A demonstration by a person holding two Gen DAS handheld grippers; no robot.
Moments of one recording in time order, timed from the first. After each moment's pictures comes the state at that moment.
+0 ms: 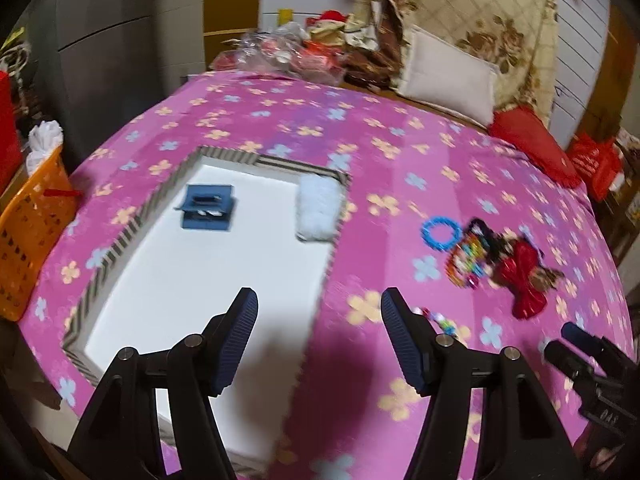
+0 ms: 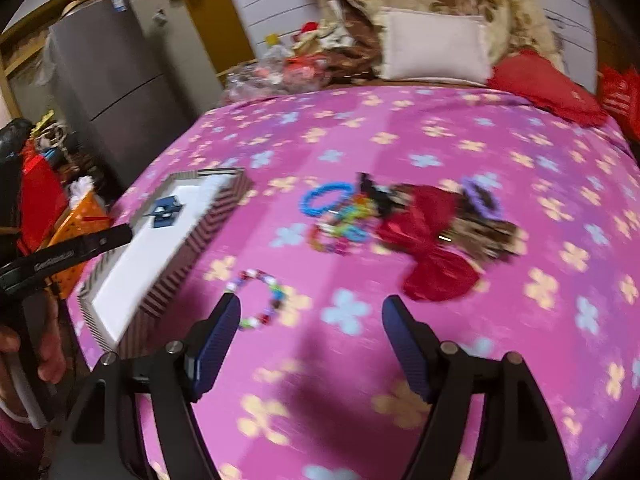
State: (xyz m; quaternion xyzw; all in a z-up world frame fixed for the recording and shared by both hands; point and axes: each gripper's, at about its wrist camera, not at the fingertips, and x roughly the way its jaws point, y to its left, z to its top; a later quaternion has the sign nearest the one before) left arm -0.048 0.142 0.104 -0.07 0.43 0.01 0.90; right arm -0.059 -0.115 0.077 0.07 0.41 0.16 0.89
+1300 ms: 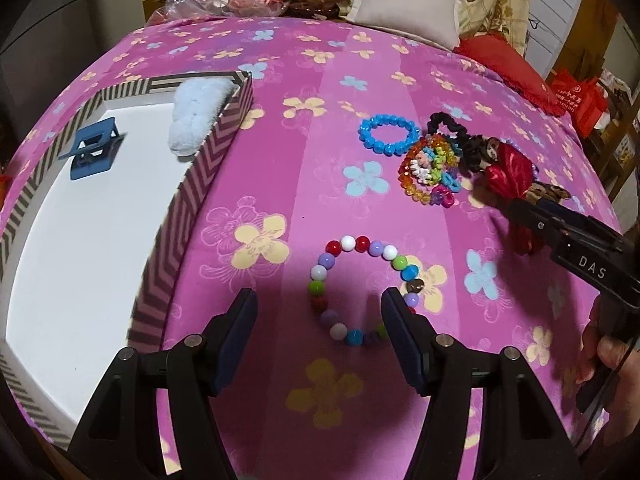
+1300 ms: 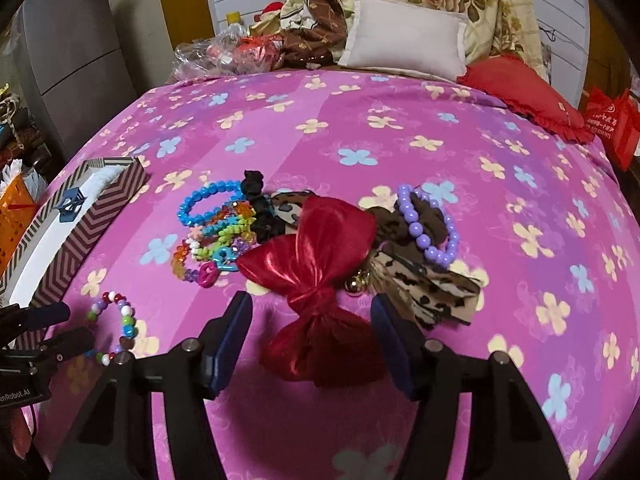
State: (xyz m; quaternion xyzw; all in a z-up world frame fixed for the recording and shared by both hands) left arm -0.019 0.069 0.020 -0.04 0.51 -0.05 0.86; right arm 0.030 -0.149 0.024 0.00 0.43 0.10 0.90
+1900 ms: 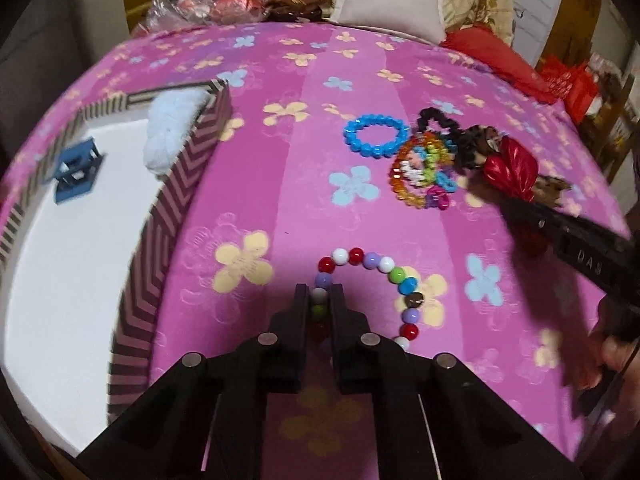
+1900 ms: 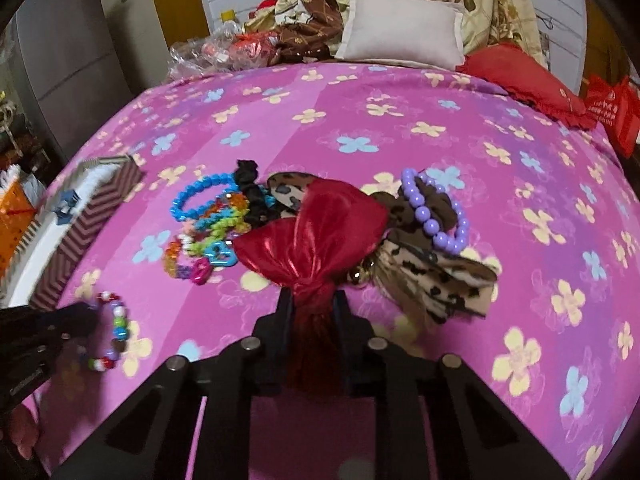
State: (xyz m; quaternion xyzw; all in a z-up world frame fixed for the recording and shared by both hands) left arm -0.011 0.064 0.017 -0.03 0.50 -0.08 0.86; right arm 0.029 -0.153 0.014 0.02 0.44 0.10 0.89
